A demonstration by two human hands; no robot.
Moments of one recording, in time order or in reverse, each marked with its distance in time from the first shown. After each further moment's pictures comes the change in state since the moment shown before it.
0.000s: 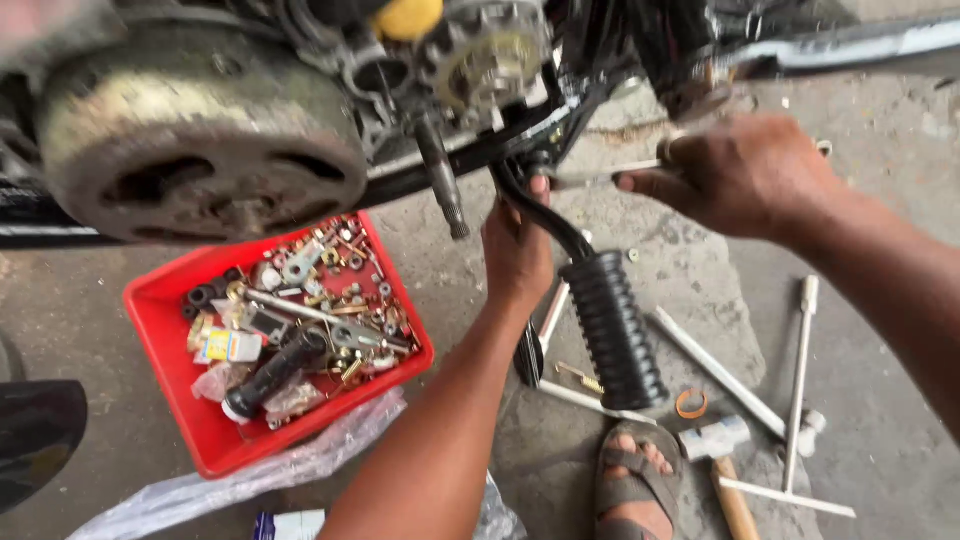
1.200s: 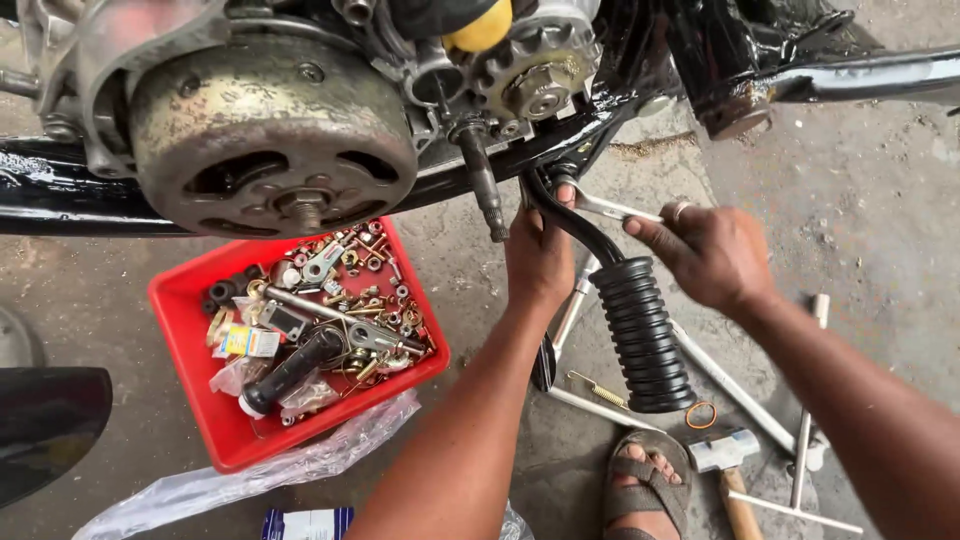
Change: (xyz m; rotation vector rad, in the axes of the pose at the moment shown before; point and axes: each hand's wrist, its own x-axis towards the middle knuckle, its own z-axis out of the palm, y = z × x) left_hand -0.004 0.015 -0.011 0.094 0.034 -0.023; right_hand -0.014 -0.056 0.083 0.575 0.384 -0.020
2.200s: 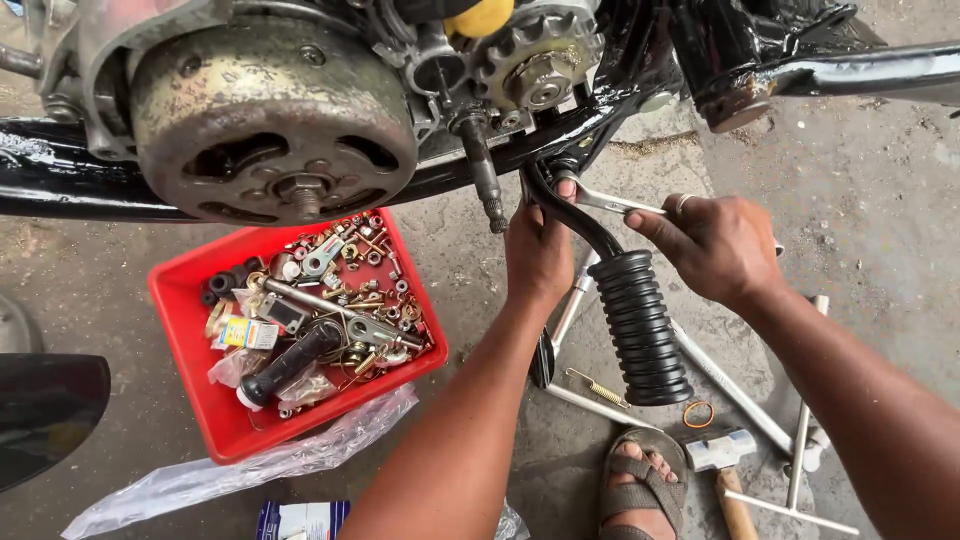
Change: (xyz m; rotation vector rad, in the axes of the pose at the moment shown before) left_hand -0.002 0.001 -0.001 -0.002 0.008 0.073; right_hand -0.003 -0.004 -0.015 0.011 -0.005 -0.013
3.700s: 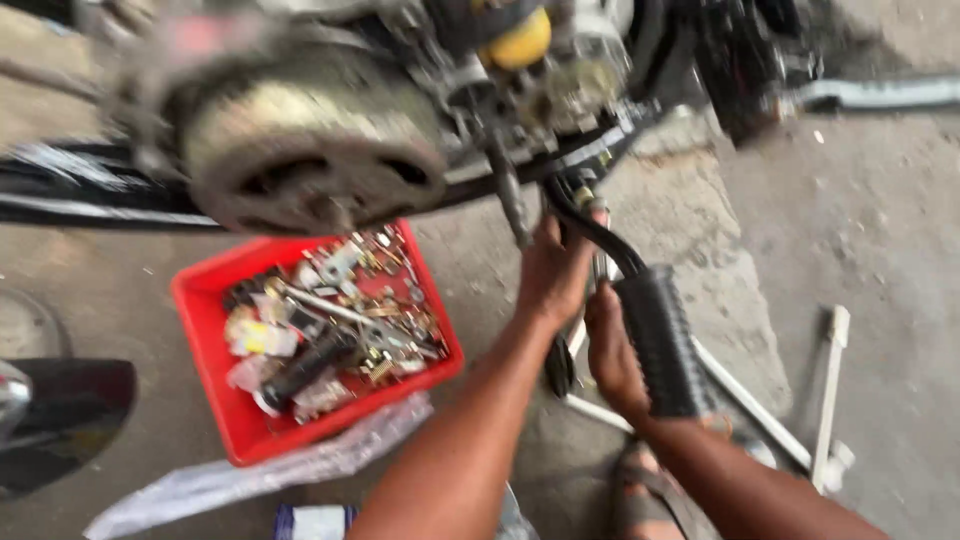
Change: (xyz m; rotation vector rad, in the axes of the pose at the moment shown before) left_hand 0.001 0.002 -0.018 0.064 -0.135 -0.070; right_hand -0.048 -0.044 0.210 1.393 0.204 0.328
